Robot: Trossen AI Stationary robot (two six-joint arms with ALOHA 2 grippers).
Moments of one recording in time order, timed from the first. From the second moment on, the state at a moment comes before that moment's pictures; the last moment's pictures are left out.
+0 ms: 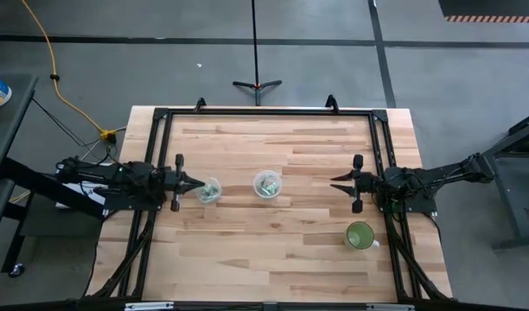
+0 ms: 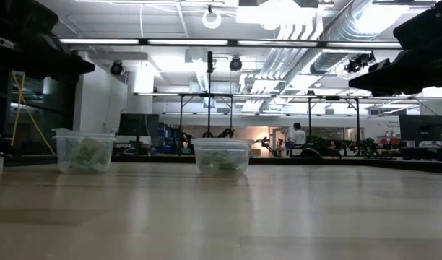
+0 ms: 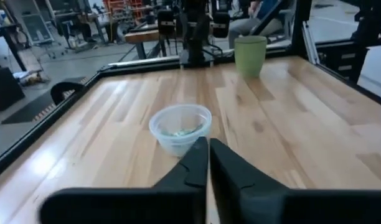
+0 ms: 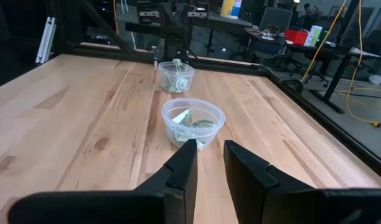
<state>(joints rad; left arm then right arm) -0.18 0.01 0.10 -0.23 -0.21 0.10 0.18 0.22 0.01 0.07 0.29 -0.09</state>
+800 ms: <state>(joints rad) -0.18 0.01 0.10 -0.24 -0.21 0.07 0.18 0.22 0.01 0.06 0.26 -0.09</state>
